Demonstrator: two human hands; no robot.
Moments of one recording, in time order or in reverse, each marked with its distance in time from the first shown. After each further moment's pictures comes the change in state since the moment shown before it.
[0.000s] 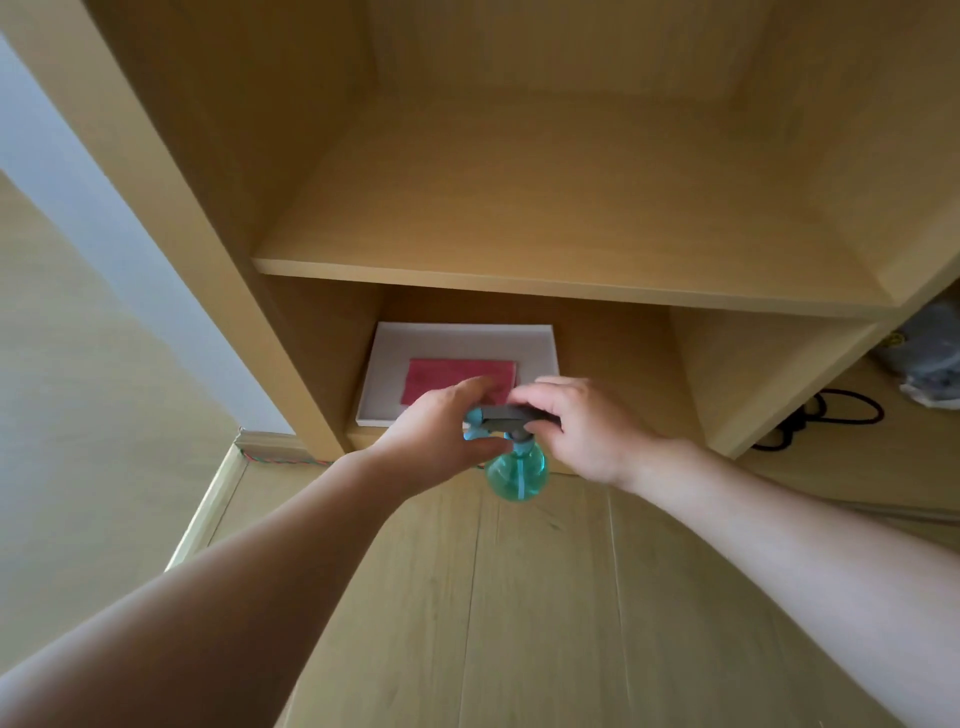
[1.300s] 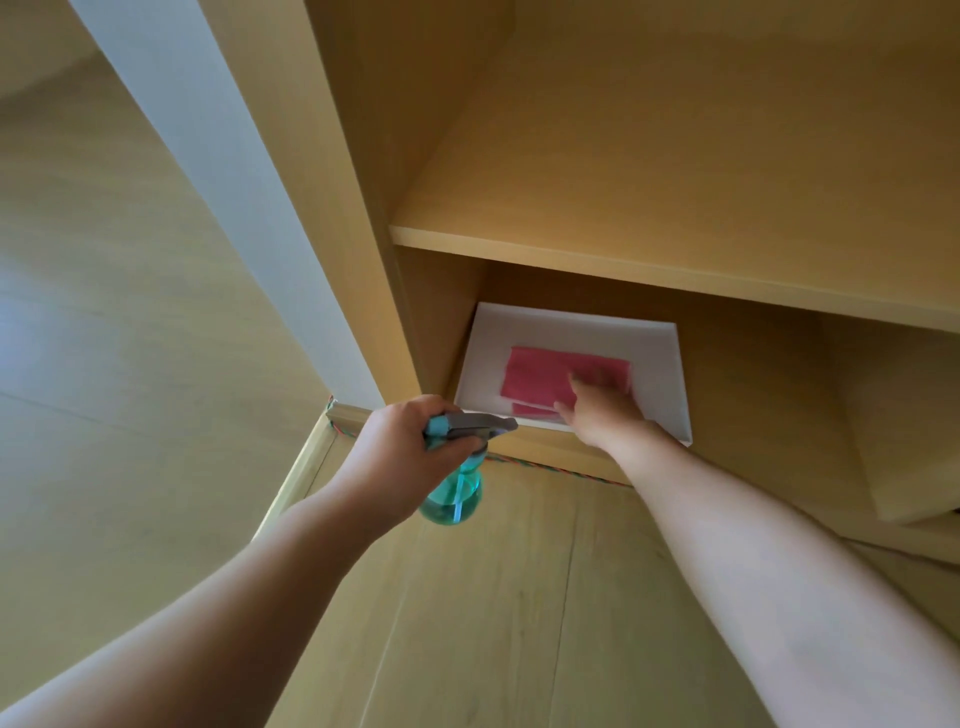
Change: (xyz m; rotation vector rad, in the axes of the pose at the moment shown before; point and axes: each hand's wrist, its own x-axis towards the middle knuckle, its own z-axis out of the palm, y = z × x) left_hand -0.060 -0.083 -0.066 -0.097 0.267 -0.337; right_hand 0.146 0.083 0.155 -0.319 -0.333 0.519
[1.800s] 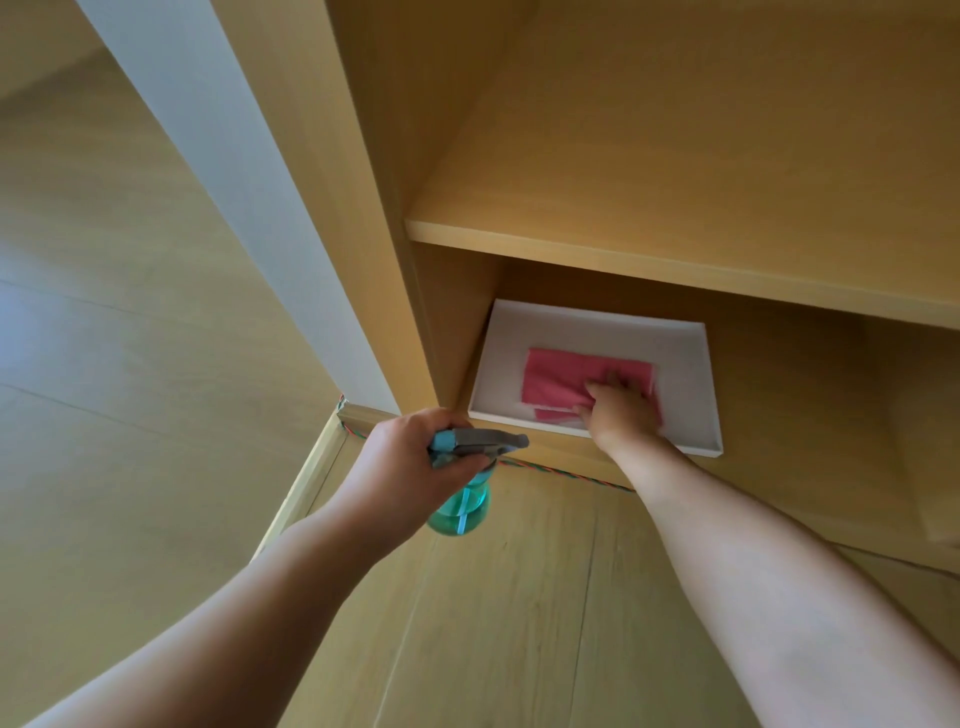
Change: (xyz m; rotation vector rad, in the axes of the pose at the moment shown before) left_hand 0.004 -0.018 0.000 -0.064 -0.007 0.001; right_hand 0.028 -0.001 0.019 0.012 0.091 0.052
